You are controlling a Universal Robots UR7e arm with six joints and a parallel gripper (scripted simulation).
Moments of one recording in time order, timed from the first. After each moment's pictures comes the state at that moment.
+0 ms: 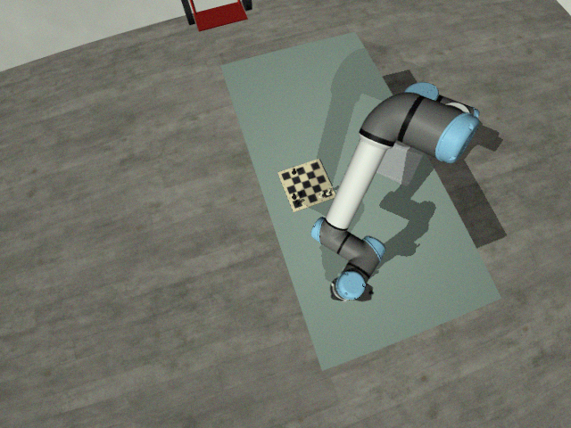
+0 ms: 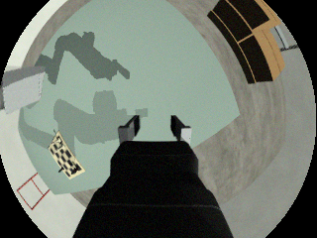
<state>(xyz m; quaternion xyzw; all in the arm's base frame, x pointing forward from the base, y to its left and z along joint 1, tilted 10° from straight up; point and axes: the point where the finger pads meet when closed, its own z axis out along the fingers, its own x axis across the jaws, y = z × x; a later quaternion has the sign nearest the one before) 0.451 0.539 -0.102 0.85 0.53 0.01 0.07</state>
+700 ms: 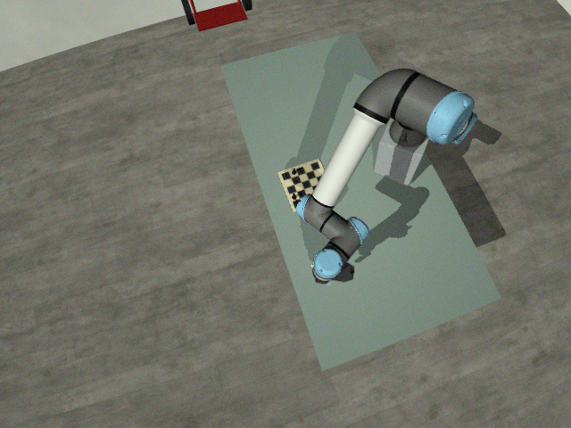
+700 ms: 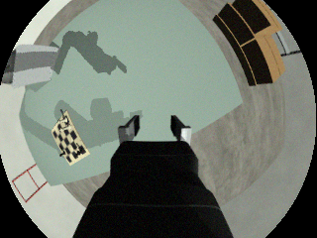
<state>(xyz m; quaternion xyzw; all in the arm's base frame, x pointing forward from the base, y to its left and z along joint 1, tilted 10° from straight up) 0.489 0.473 -0.054 0.83 0.55 0.00 0.07</state>
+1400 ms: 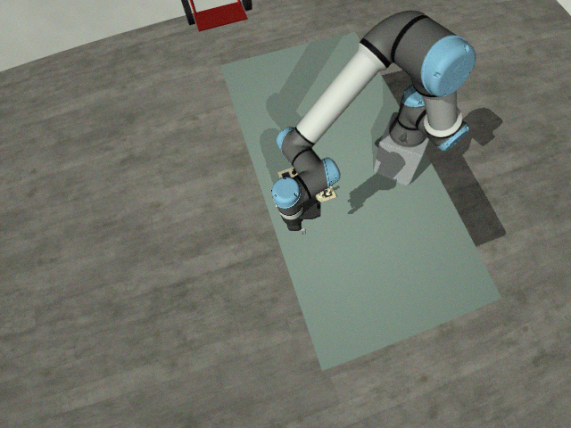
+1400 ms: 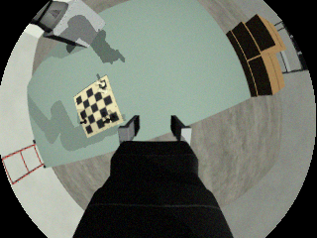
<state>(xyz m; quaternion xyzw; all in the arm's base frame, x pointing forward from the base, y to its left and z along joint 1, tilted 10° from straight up) 0.528 0.291 0.053 0.80 0.60 -0.02 0.04</state>
